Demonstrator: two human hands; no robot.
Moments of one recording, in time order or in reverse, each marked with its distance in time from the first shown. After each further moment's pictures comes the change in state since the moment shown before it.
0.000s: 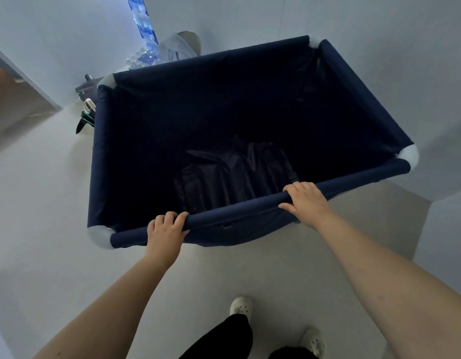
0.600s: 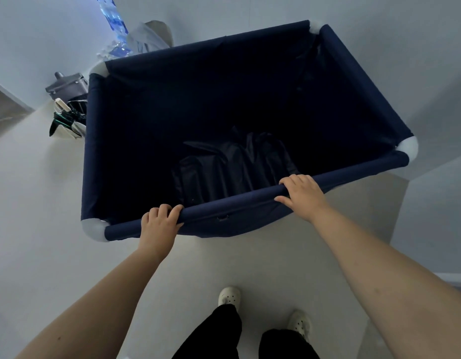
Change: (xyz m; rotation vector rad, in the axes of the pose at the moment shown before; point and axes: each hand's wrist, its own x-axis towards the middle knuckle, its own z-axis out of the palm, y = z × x) left_hand 0.016 0.069 -0.010 0.042 -0.054 0.083; right_hand -0.039 0.070 0.002 0.083 0.050 0.066
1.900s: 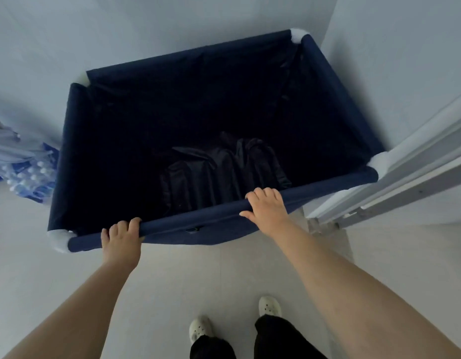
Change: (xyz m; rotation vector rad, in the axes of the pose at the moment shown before) left_hand 0.084 0.279 -0.049 0.171 -0.089 0.300; right_hand -0.202 0.201 0.003 0.104 0.096 0.554
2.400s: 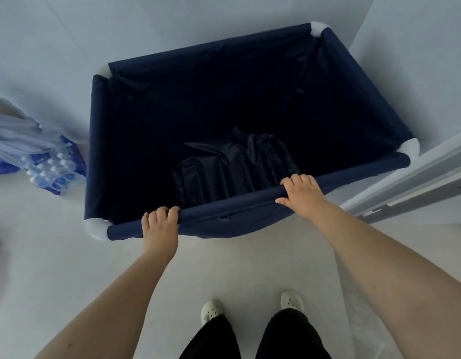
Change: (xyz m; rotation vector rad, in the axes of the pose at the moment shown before) left_hand 0.012 -0.058 0.026 -0.024 0.121 0.122; right_hand 0.031 -0.049 0.006 -0.170 -0.088 0.060
